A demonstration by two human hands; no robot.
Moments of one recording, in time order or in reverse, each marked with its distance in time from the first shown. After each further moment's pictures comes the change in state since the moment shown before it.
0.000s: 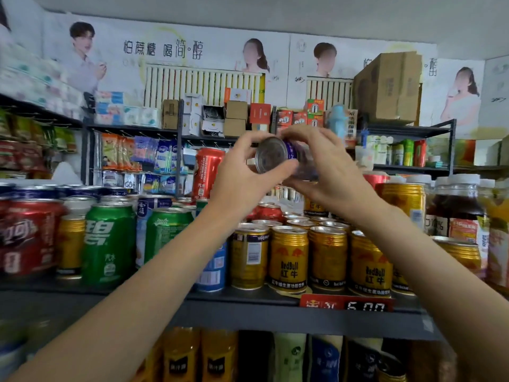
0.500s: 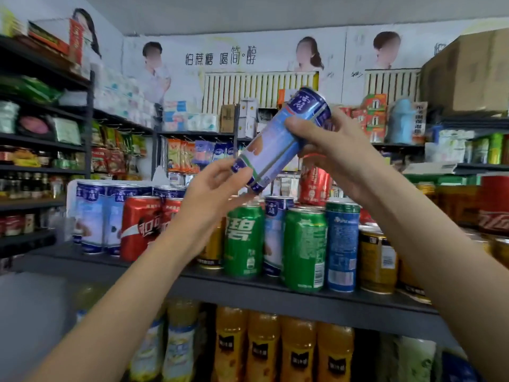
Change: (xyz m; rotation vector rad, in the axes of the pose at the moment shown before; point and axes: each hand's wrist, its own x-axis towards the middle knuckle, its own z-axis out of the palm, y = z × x) left_hand -0.041 -0.019 -0.213 -0.290 0.083 -0.231; right_hand 0.111 -0.144 0.063 1.255 0.039 0.650
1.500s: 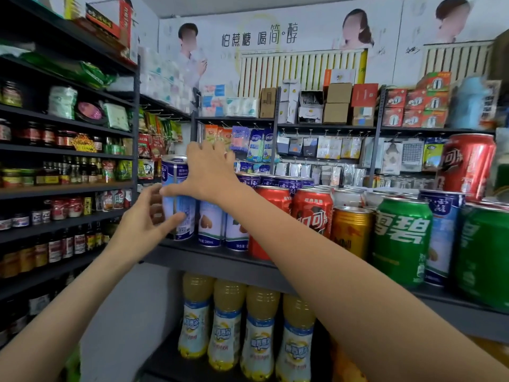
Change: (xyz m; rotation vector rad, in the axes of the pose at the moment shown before) left_hand -0.025 0.004 -0.333 0.962 0.239 -0.029; right_hand 0.065 0.086 0.371 -1.047 -0.351 -0.239
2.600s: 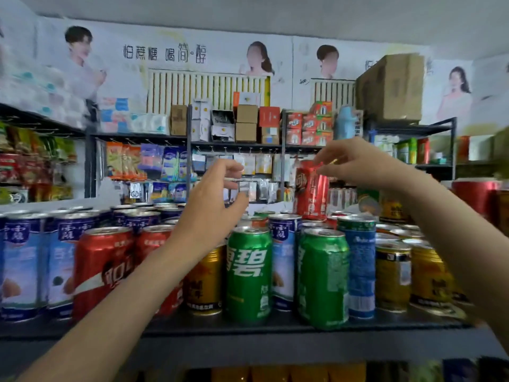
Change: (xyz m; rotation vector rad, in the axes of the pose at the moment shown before) left_hand 0.025 0.227 0.202 -0.224 -0.165 0.448; right_hand -0.172 0.268 -0.230 -0.023 0.070 0.512
